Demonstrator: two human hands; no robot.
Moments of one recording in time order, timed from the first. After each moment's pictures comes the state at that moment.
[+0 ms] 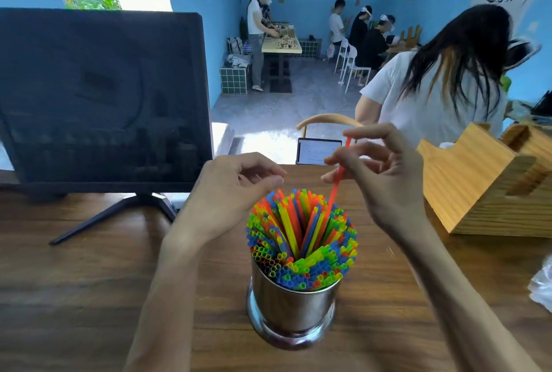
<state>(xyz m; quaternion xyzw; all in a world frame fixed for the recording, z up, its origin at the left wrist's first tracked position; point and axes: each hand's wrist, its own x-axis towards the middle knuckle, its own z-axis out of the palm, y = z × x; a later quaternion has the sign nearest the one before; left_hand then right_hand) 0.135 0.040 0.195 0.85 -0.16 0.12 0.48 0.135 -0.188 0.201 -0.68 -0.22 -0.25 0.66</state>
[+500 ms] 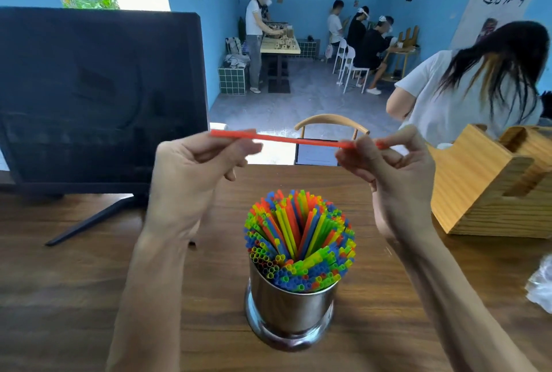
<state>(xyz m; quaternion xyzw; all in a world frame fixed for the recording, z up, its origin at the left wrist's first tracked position) 0.130 0.049 0.210 0.65 -0.16 0.21 0.72 0.134 -0.184 0.200 -0.52 -0.15 -0.24 0.80</state>
